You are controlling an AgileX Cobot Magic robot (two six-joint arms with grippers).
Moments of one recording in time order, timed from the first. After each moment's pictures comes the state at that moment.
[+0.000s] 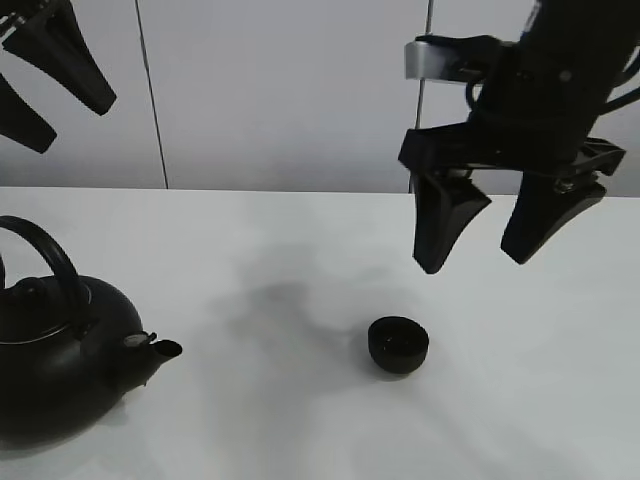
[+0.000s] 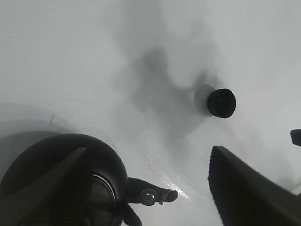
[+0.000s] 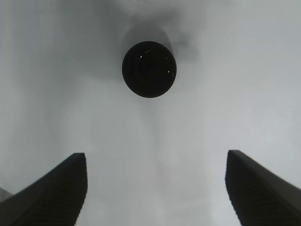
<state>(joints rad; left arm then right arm) -0.06 1.68 -1.33 -0.66 1.07 0.42 0.40 1.69 -1.22 0.13 0.99 -0.07</state>
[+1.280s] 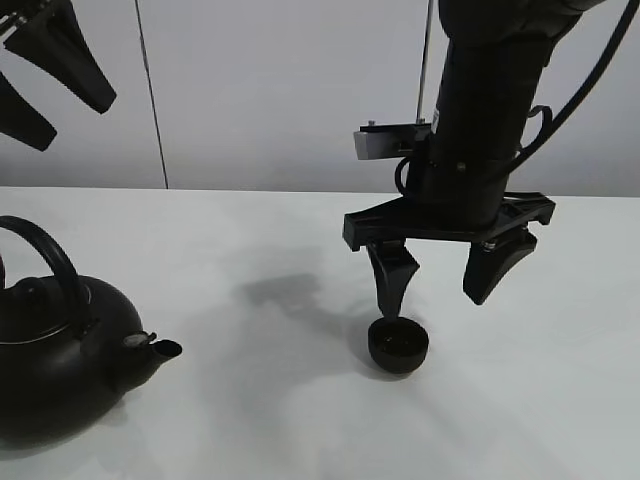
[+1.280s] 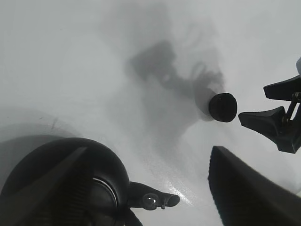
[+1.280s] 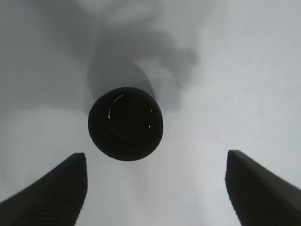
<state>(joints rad) -0.06 1.68 -1.33 -0.66 1.05 0.42 0.47 1.92 -1.31 0.00 0.90 0.13</state>
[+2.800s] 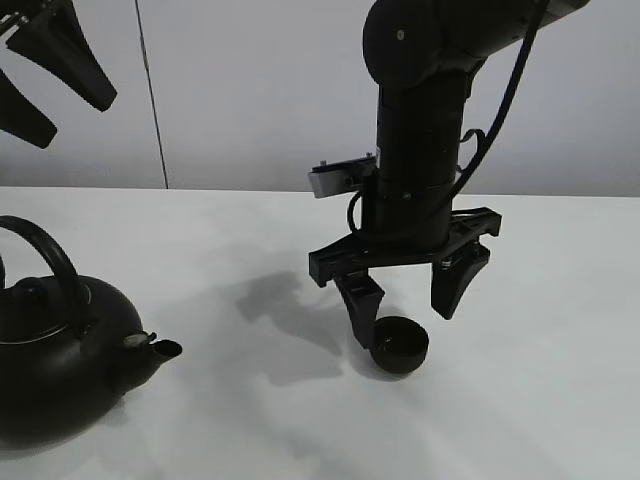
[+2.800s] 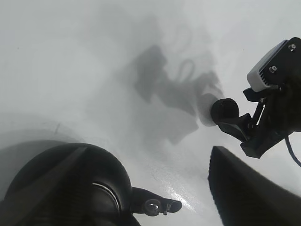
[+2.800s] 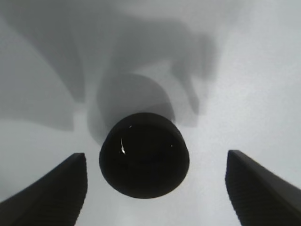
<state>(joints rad) -0.06 1.68 -1.33 -0.66 1.04 0.42 0.53 2.09 -1.47 -0.06 1.00 0.11</state>
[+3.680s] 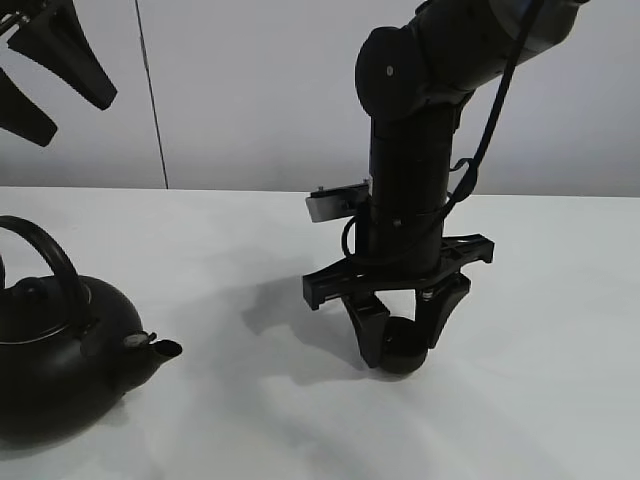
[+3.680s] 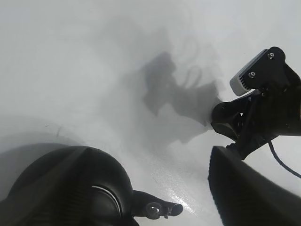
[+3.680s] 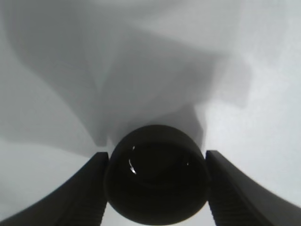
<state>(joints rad) -0.06 1.68 -1.33 -0.66 1.02 0.42 0.53 2.14 -1.47 -0.03 0.99 0.13</state>
